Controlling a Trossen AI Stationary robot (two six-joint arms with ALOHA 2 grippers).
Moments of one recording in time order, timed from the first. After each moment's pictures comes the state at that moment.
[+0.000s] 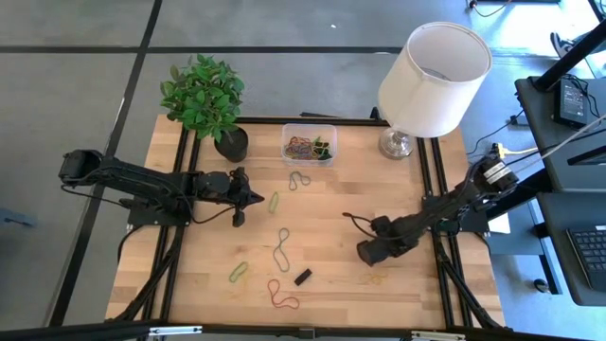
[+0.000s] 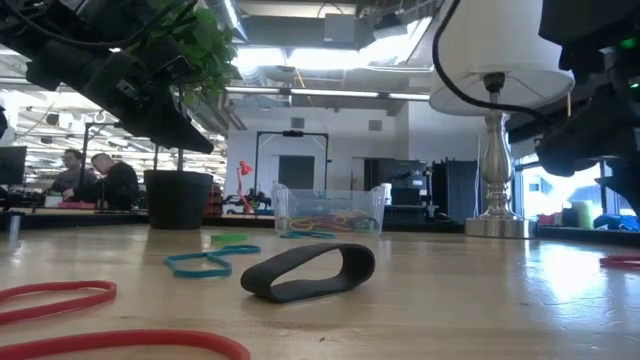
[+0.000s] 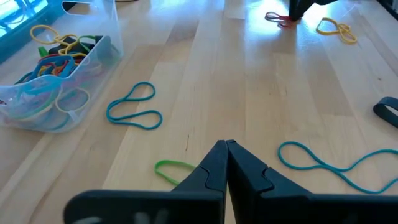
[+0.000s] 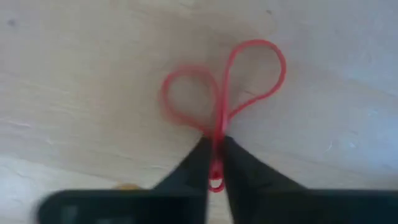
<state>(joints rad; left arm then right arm) 0.01 0.96 0.28 0.18 -0.09 -0.11 0.52 1.65 0.80 -0.72 -0.03 1.78</state>
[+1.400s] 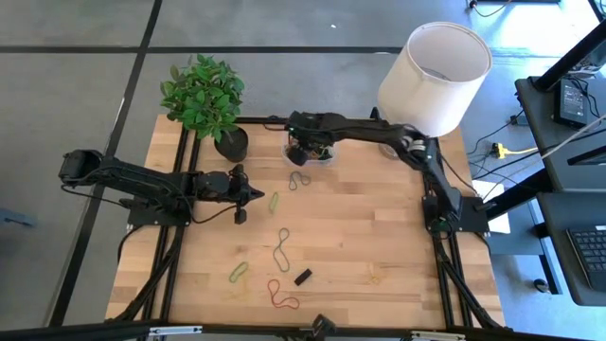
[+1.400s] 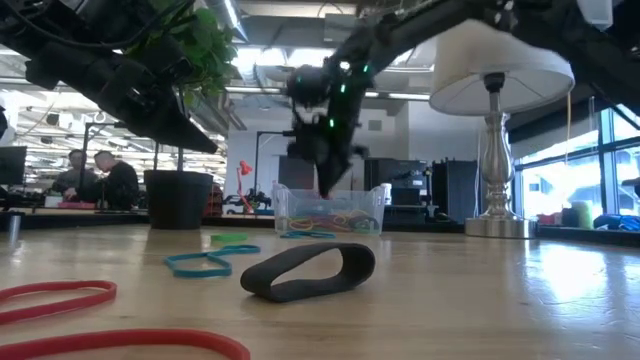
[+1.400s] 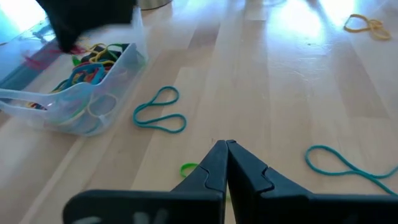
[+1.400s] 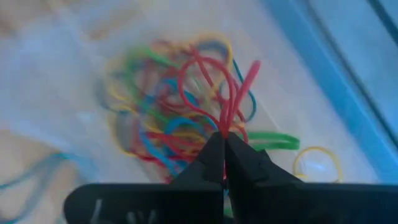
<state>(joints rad) 0.01 0.96 0.29 0.19 -0.18 -0.07 -0.37 2.24 1.91 -0.83 0.26 0.18</state>
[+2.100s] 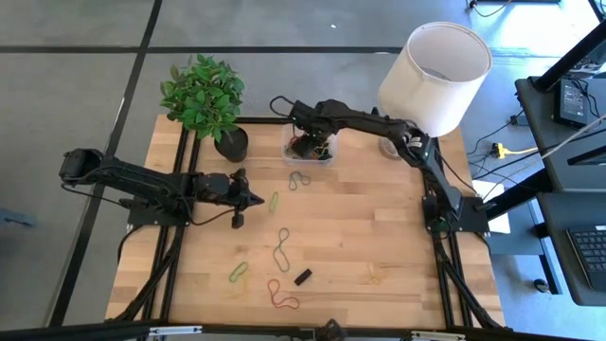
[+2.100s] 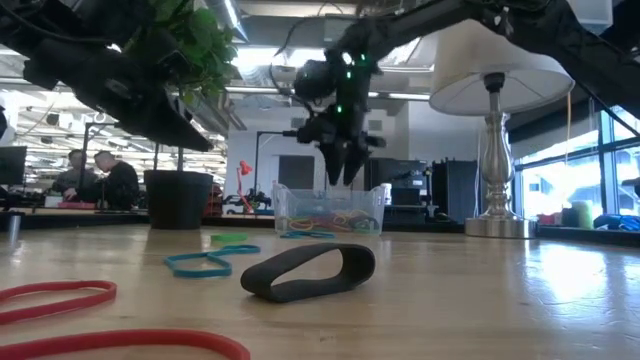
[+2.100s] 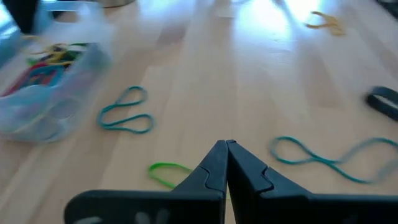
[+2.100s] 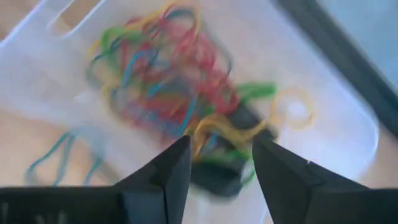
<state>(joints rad) -0.02 0.96 0.29 0.18 -0.08 -0.07 -0.41 2.27 2.07 -1.11 0.17 0.35</state>
